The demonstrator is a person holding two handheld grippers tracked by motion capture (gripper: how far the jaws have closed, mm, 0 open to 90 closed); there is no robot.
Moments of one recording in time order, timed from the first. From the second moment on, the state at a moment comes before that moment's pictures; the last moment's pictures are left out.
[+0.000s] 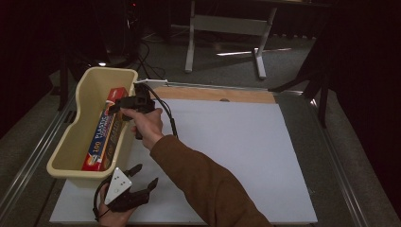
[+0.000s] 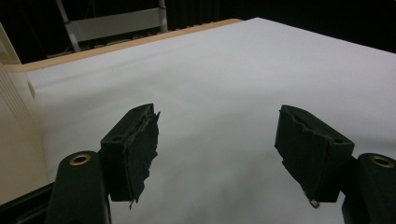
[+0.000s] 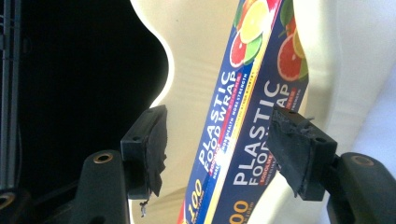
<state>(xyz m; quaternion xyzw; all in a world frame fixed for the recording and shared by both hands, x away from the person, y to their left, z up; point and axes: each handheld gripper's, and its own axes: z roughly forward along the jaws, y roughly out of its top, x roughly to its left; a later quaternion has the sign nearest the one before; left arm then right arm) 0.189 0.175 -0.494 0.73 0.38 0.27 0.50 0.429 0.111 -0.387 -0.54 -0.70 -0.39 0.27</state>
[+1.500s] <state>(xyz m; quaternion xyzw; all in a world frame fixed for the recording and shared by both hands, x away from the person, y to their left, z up) 0.189 0.172 -0.496 0.74 0.38 0.27 0.49 0.385 -0.022 -0.400 -0.30 -0.87 -0.37 -0.08</state>
